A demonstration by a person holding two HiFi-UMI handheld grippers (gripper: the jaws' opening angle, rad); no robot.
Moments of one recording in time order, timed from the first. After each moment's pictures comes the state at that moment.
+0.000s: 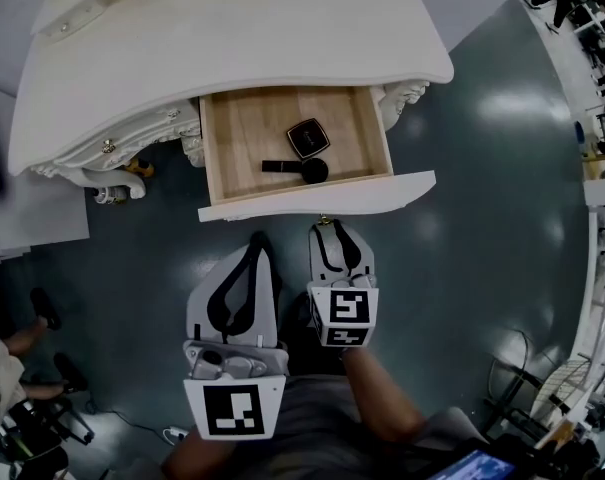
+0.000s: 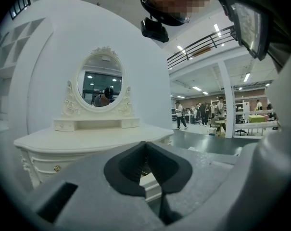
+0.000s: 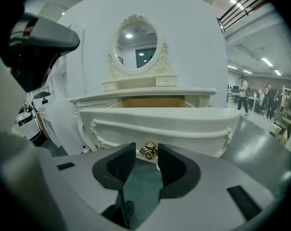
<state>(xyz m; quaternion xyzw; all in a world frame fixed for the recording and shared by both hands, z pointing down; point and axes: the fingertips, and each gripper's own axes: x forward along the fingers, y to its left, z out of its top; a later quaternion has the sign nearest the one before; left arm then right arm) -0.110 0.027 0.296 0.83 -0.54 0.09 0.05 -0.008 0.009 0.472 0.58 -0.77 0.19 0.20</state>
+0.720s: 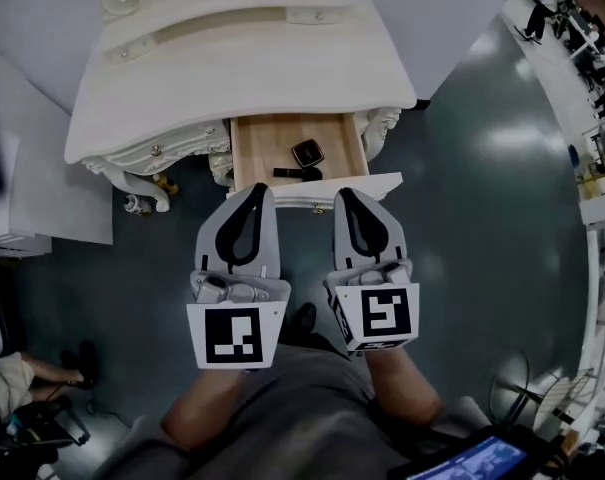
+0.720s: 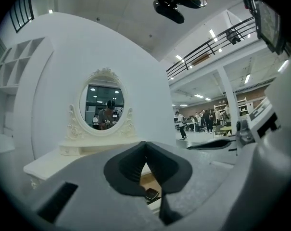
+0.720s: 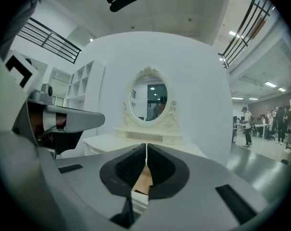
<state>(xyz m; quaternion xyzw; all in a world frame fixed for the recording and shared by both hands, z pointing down) -0.107 0.047 0.157 0.82 -0.57 0.05 -0.01 -0.008 0.040 0.192 0.56 -0.83 0.01 0.07</state>
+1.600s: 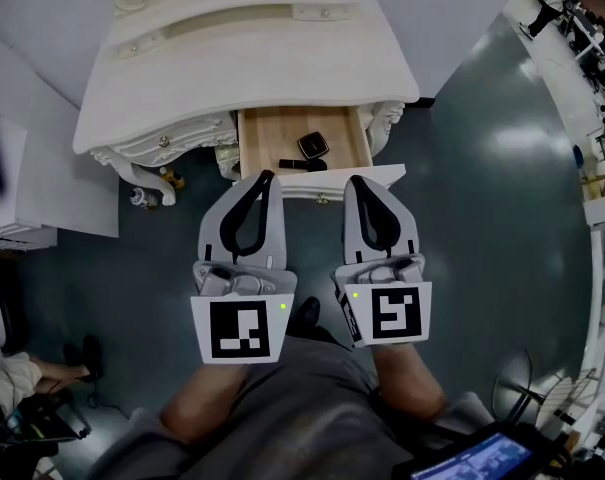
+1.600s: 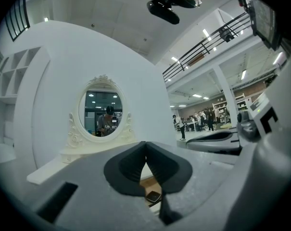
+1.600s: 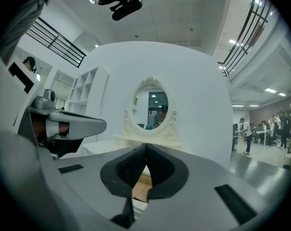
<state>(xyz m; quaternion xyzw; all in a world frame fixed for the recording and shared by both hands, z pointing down) -0.104 0.061 0.142 0.82 -0.56 0.05 -0.04 -0.007 0.056 0.164 0.56 -0.83 -0.03 0.04</state>
